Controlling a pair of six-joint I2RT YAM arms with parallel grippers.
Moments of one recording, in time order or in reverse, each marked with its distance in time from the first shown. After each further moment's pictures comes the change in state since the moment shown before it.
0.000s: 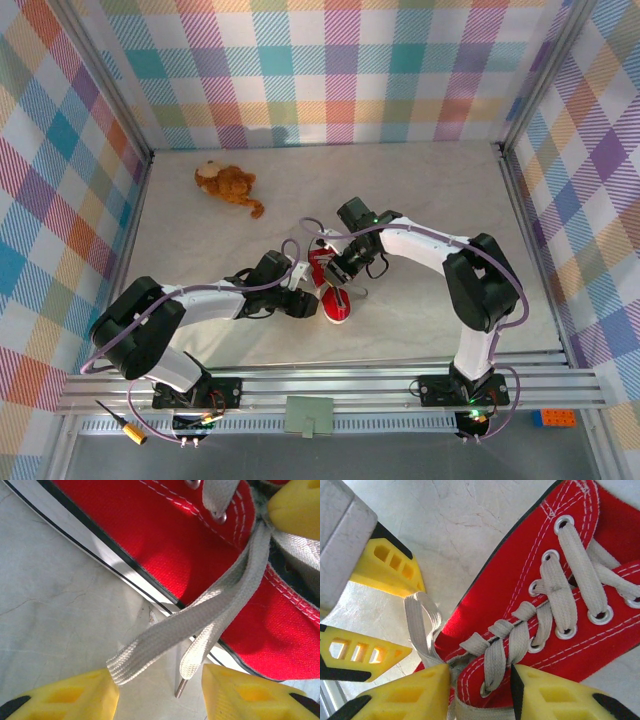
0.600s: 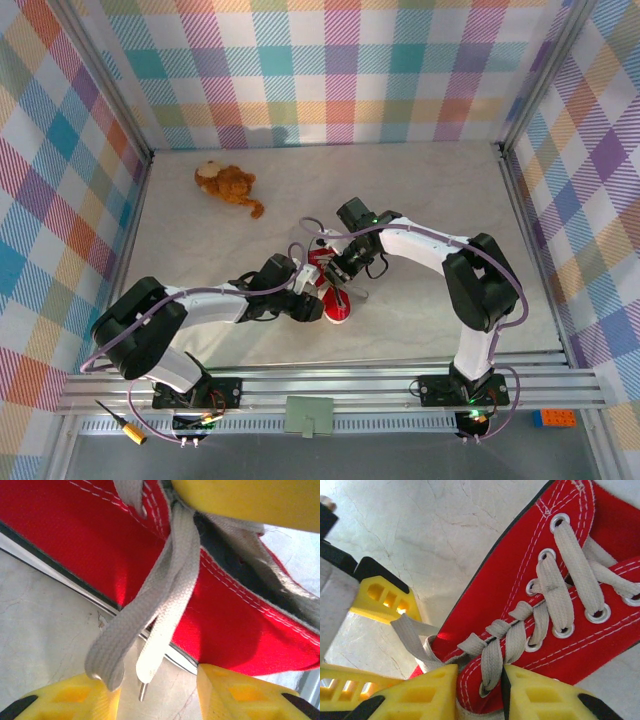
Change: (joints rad) left arm -0.043 0.012 -0.007 0.059 0.032 -0.010; right arm 0.000 0.003 0.000 0.002 0.005 0.018
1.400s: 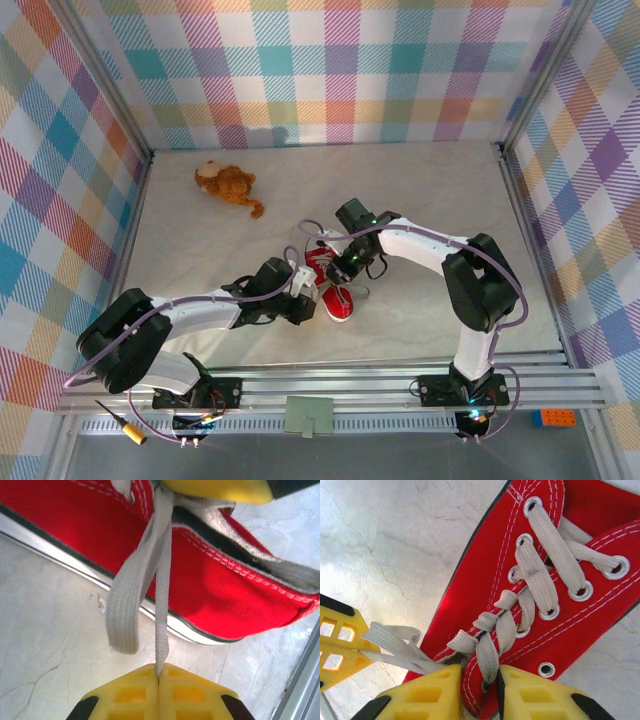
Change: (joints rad) left arm -0.018 -0.111 -0.042 -0.046 -0.043 -0.012; right arm 0.001 0.000 0.000 -0.005 0.061 0.000
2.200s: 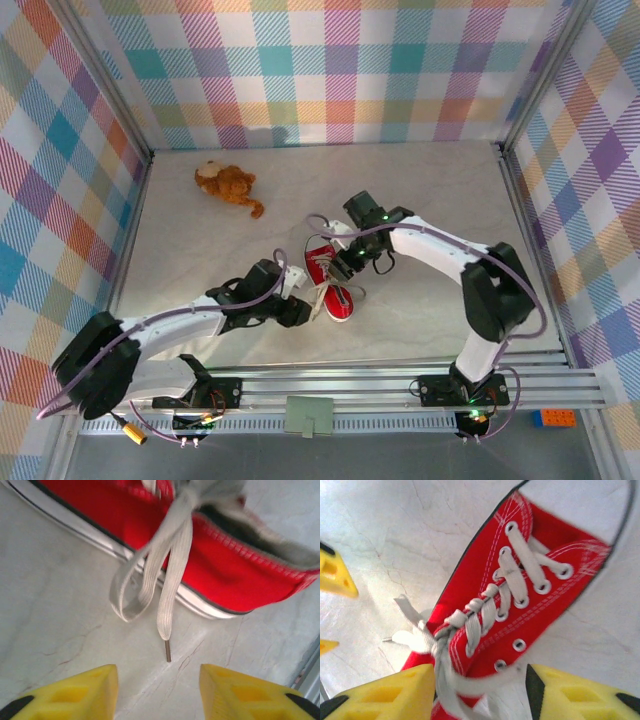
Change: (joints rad) left arm 0.005 -0.196 0.017 -0.208 -0.119 0.060; right arm -0.025 -0.130 0.000 -0.042 0.047 -0.072
